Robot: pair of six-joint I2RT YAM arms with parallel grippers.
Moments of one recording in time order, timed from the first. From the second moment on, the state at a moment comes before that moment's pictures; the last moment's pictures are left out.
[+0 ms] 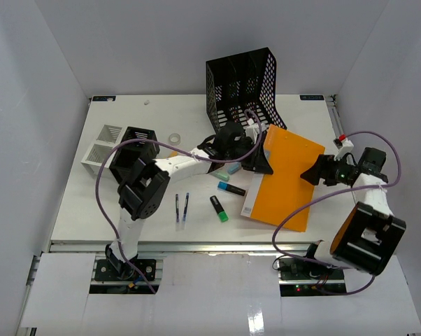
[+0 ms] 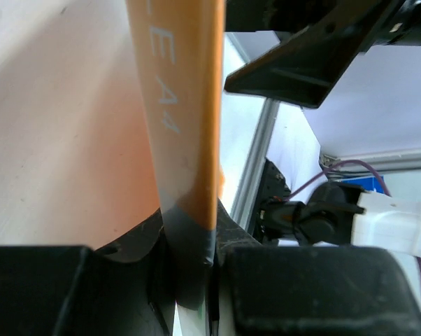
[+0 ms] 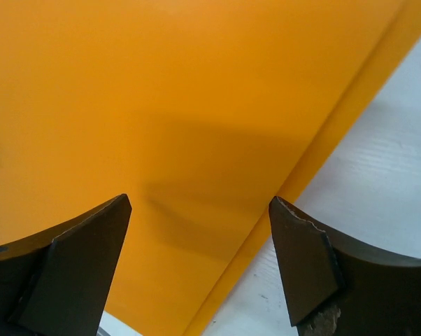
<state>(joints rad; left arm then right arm) -0.81 2.07 1.53 0.12 0.68 -0.62 -0.46 1.32 0.80 -0.47 -0.90 -0.38</state>
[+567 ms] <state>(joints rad) -0.79 1.67 1.37 0.03 0.60 -0.36 -0.46 1.09 0.94 -0.68 -1.29 -0.63</state>
